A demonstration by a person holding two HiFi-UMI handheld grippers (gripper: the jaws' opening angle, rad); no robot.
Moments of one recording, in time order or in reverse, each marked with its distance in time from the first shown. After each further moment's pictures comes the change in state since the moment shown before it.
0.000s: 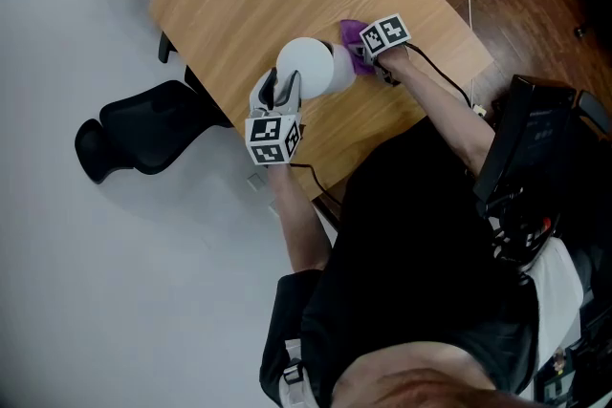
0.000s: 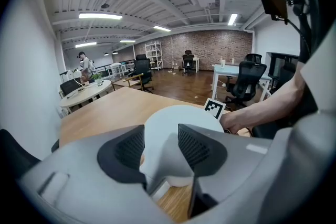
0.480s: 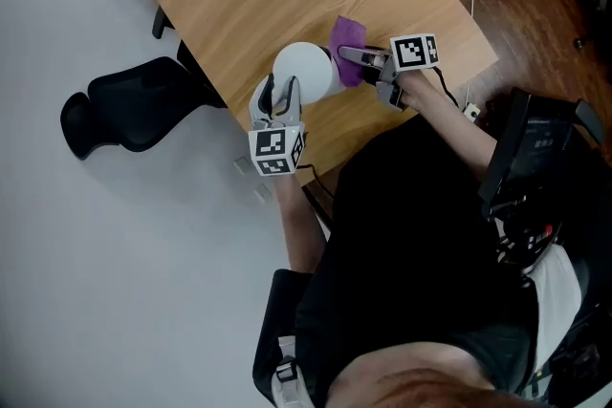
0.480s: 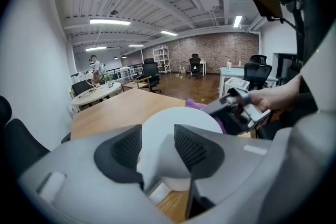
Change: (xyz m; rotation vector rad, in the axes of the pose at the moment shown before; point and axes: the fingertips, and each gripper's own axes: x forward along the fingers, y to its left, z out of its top) left arm -0.031 -0.021 -0.024 0.004 -0.072 0.101; right arm -0.110 0.151 0.013 0.160 -0.295 0.582
